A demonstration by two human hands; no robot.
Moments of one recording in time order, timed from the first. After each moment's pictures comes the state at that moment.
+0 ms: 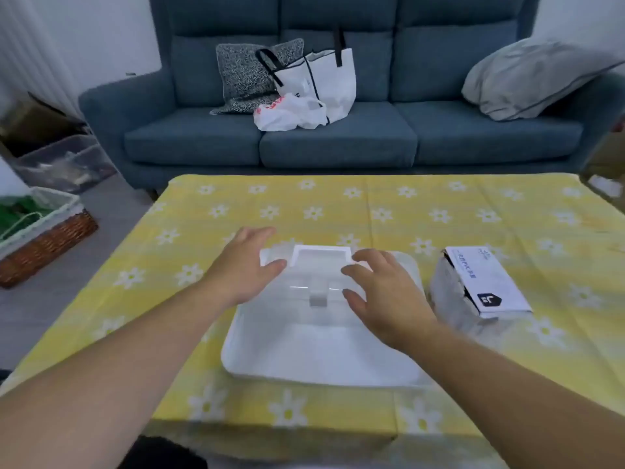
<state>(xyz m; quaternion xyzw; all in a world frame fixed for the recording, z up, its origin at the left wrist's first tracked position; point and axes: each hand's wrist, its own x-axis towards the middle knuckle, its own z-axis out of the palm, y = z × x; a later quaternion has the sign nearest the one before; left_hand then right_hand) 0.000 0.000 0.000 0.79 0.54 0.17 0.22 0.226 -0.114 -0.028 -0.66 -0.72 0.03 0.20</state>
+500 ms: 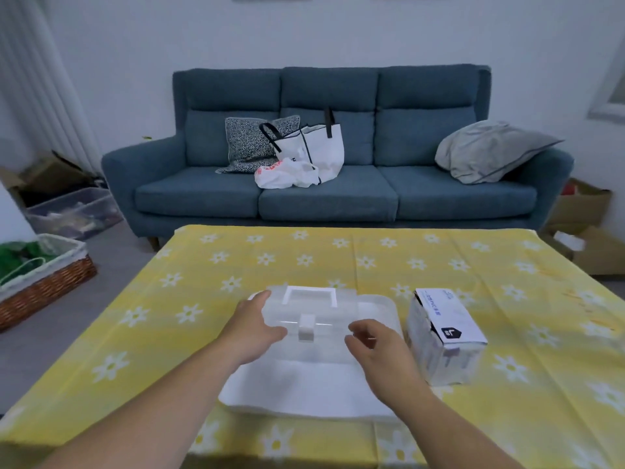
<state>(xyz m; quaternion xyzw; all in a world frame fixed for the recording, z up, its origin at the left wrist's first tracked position) 0.006 -0.064 -0.001 0.71 0.59 0.17 0.35 0.209 -0.183 -0.012 -0.73 -0.48 0.30 0.40</state>
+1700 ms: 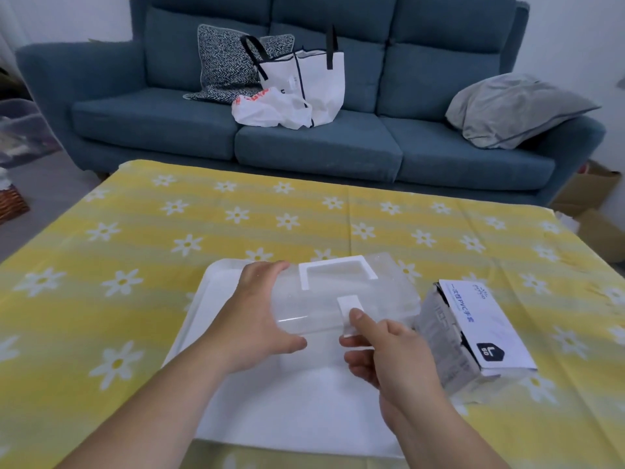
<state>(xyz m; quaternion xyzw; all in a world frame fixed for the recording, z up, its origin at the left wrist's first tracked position) 0.057 -0.016 -0.055 0.77 0.48 0.22 0.36 0.221 -0.119 -0.030 -0.67 -0.15 0.46 0.56</state>
